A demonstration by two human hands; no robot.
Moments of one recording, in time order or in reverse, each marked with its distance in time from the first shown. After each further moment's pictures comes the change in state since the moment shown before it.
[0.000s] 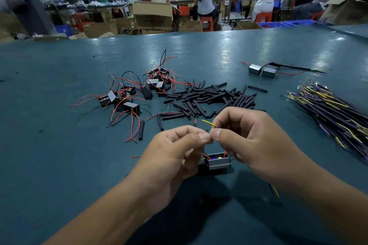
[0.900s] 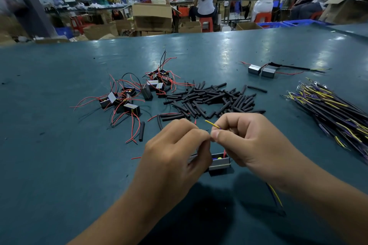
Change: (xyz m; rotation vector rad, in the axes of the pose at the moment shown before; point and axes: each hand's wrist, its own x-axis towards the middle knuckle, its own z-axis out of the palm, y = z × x) left_hand 0.001 -0.004 -0.005 1.213 0.232 1.071; right_hand 0.000 0.000 0.003 0.075 -0.006 0.096
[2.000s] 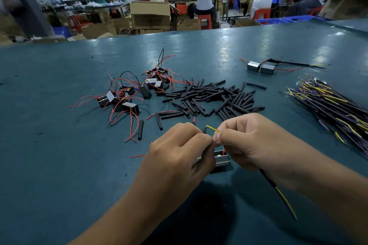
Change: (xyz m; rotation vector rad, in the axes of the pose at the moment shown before) left_hand -0.003 0.006 0.000 0.061 -0.074 0.014; right_hand 0.001 0.001 -0.006 0.077 -0.112 0.269
